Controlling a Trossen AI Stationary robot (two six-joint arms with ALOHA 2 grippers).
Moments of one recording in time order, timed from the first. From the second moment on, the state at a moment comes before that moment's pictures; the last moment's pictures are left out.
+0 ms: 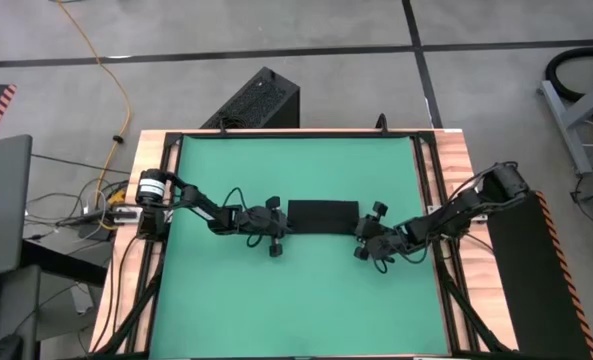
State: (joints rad) left arm -0.01 1.95 0.62 0.79 -0.09 0.01; right arm 0.33 1.53 0.32 0.28 0.74 0.39
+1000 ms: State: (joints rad) left arm -0.04 1.98 0.61 0.95 -0.23 0.16; right arm 0.34 1.60 0.31 0.44 0.74 0.32
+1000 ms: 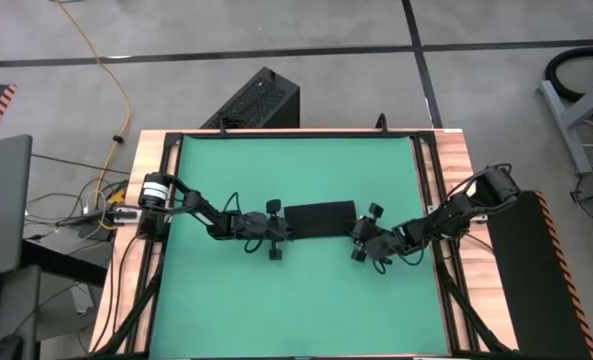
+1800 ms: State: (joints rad) left arm -0.04 1.98 0.61 0.84 -0.20 0.09; right arm 0.34 1.45 0.31 0.45 0.67 -0.11
